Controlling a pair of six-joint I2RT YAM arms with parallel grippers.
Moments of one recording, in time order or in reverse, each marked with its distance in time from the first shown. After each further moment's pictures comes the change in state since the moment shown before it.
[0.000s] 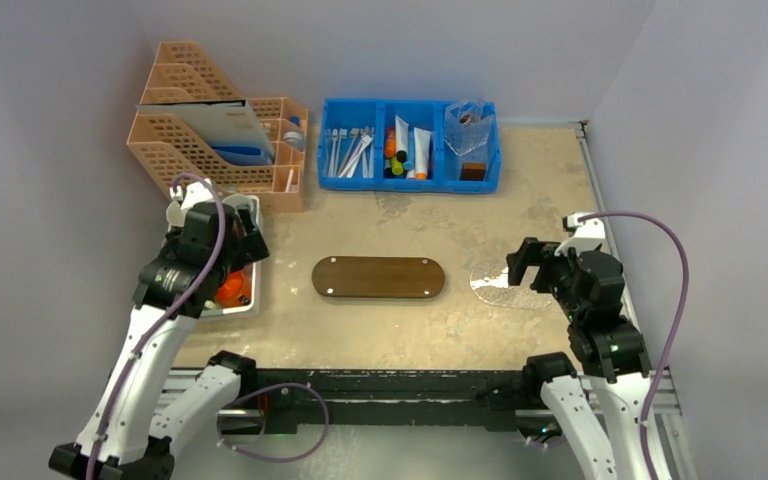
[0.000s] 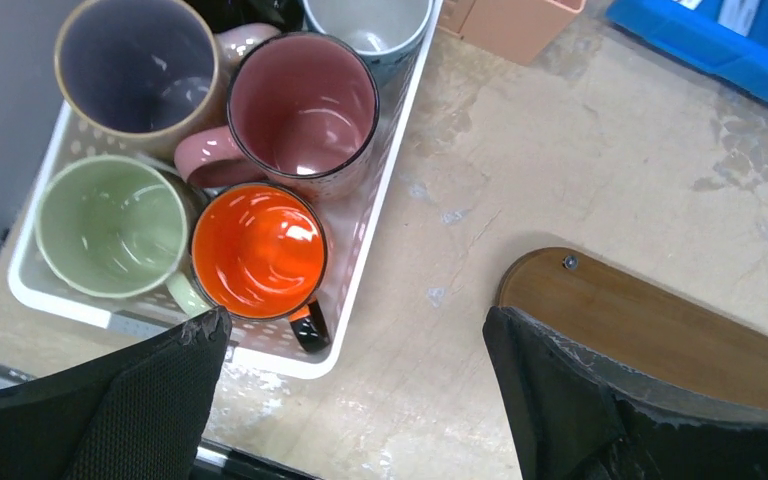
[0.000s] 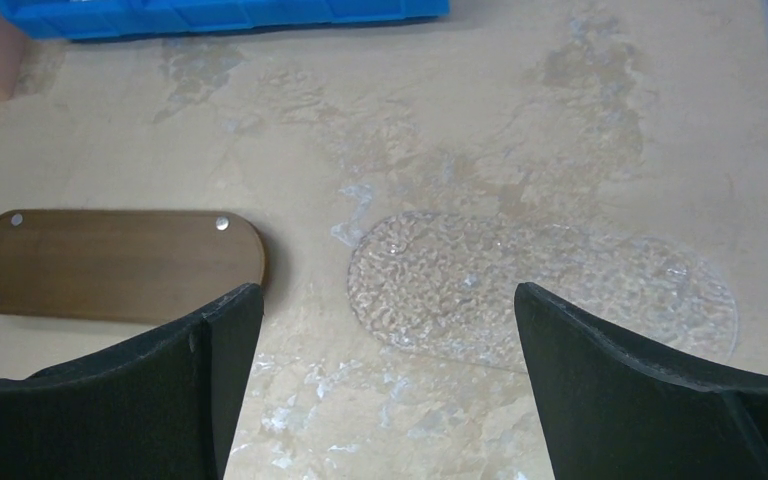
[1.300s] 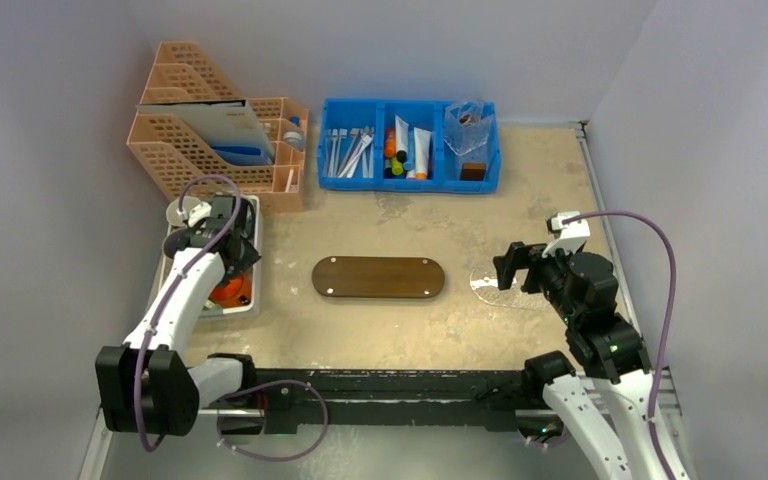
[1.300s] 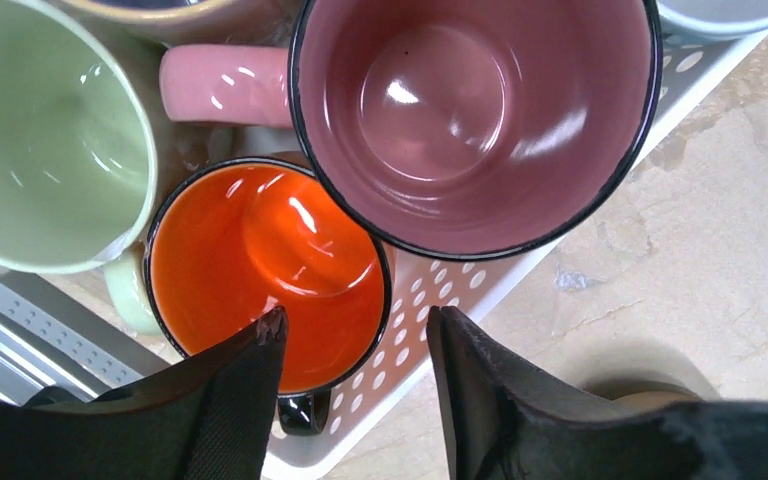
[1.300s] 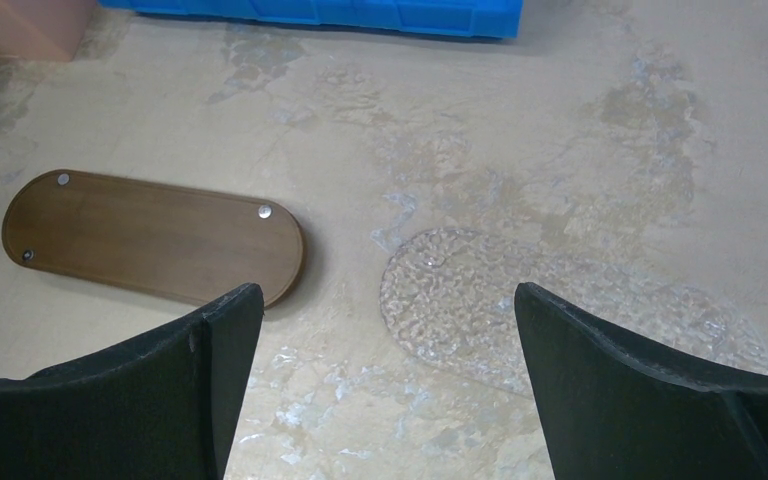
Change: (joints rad) left arm 0.222 0.363 -0.209 0.143 0.014 -0.282; right arm 0.138 -0.002 -0.024 0.057 -0.003 -0.027
